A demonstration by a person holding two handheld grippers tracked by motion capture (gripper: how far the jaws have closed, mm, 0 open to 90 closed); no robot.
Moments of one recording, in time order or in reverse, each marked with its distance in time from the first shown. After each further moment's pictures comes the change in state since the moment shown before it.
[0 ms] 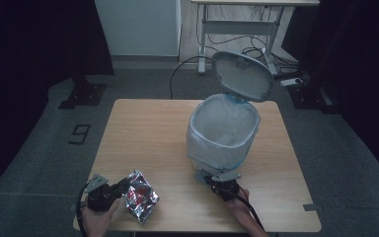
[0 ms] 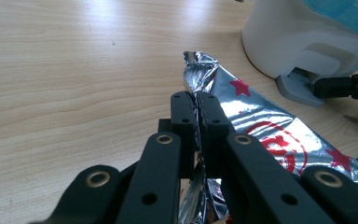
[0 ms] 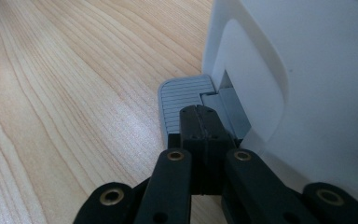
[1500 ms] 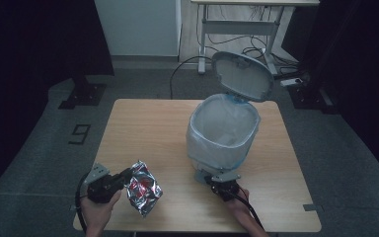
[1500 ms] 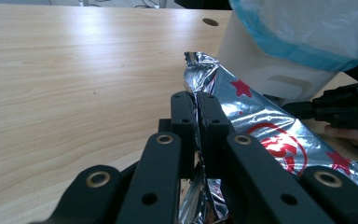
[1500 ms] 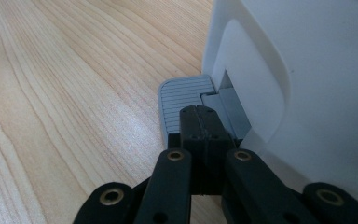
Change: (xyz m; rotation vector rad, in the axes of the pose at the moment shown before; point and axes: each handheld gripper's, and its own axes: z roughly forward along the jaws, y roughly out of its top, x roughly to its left) left arm -0.023 0.045 -0.011 -0.033 -0.048 0.090; right arm 0.001 0.000 0.000 -0.001 -0.004 -0.006
